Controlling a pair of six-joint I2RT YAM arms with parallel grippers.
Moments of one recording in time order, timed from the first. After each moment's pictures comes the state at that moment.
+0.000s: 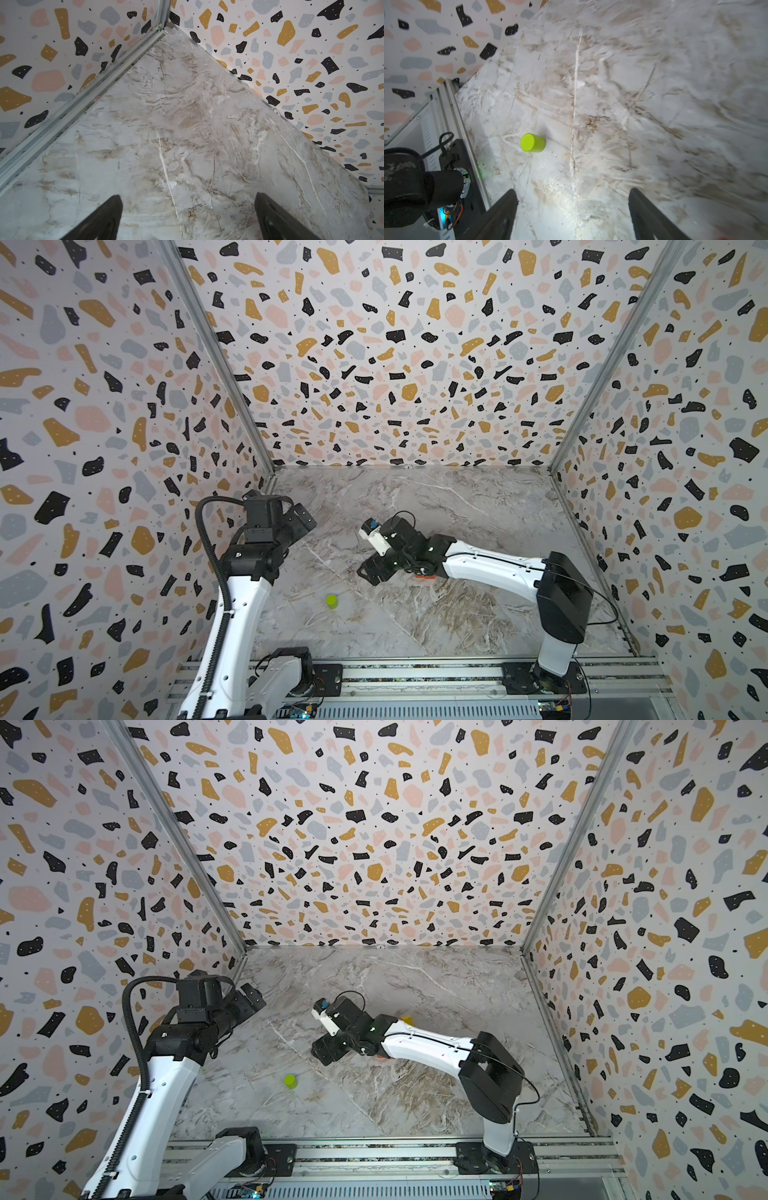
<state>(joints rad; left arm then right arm) 0.04 0.98 1.08 -0.80 -0.09 -0.58 1.06 1.86 1.44 -0.34 -0.18 0.26</state>
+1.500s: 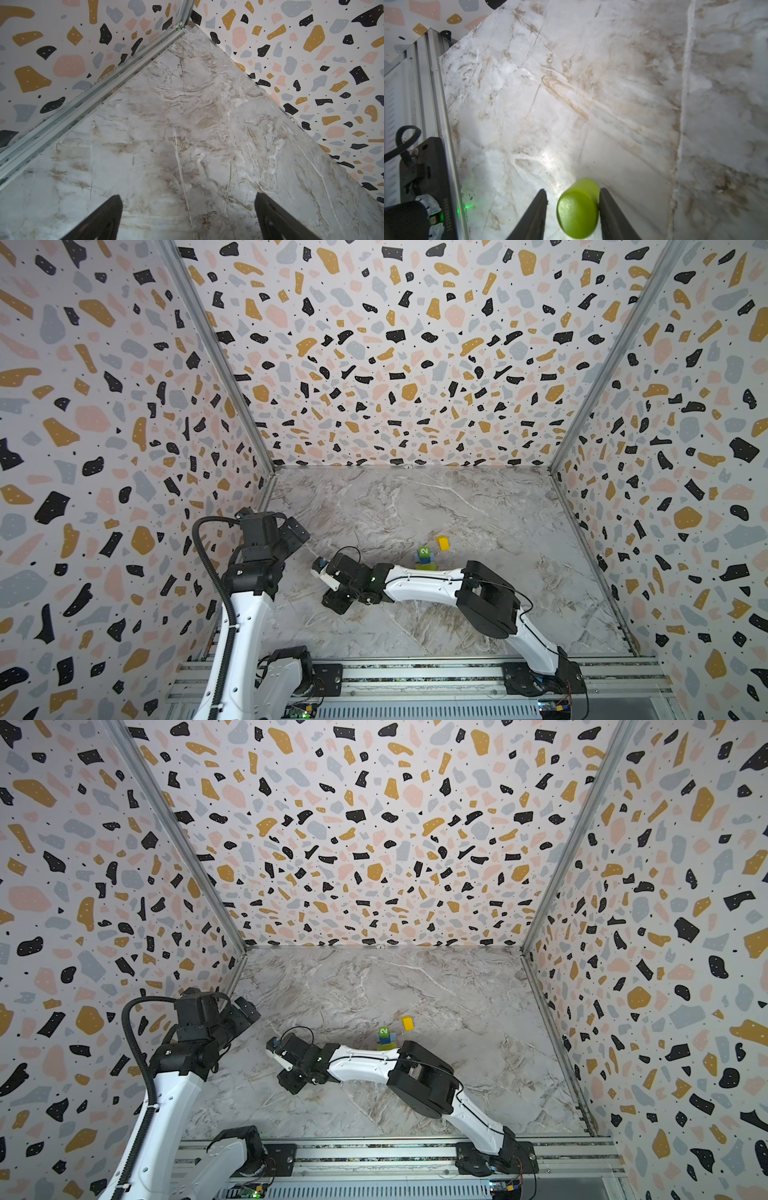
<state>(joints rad) 0.12 0.90 0.91 -0.71 -0.09 -0.58 1.24 2.28 1.76 -0.29 -0.16 0.25</state>
